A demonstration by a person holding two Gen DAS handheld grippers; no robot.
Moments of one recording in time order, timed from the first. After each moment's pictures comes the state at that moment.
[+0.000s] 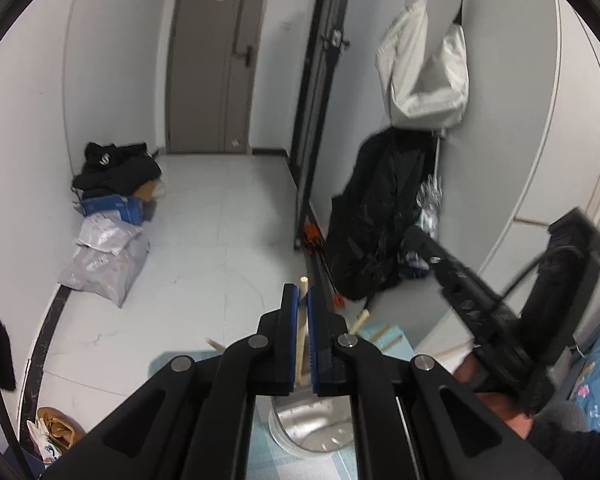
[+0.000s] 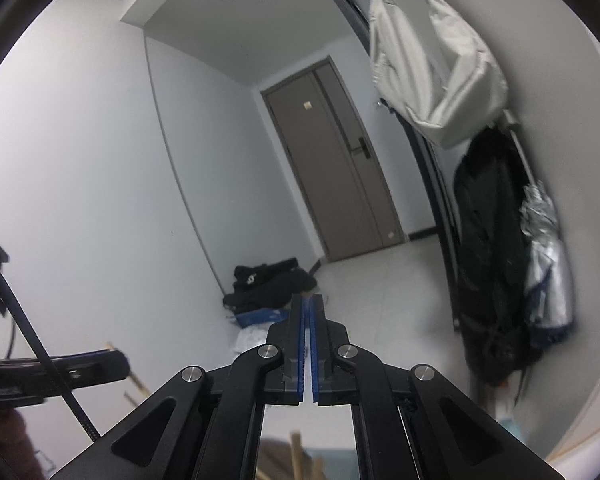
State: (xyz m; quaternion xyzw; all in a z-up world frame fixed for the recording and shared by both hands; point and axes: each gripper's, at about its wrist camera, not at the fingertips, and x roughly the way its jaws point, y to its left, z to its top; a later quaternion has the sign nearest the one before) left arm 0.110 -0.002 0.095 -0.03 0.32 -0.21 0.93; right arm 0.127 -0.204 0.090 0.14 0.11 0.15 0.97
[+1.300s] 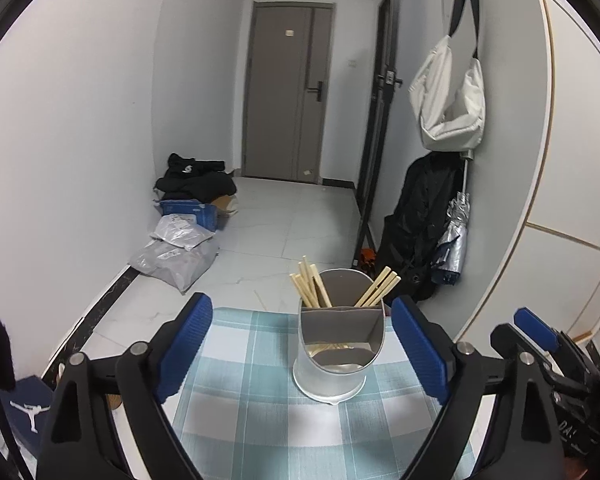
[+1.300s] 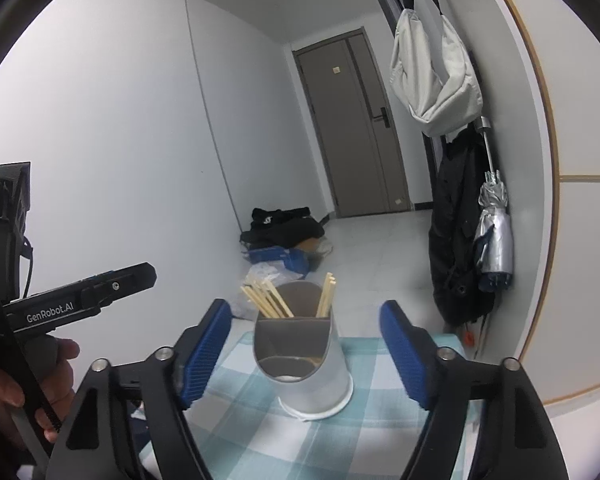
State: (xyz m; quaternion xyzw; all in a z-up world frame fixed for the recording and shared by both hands) left arm -0.014 -0.001 0.097 -0.06 0.24 -0.05 0.97; right arm -0.047 -0.219 0.095 0.07 0.17 0.18 0.97
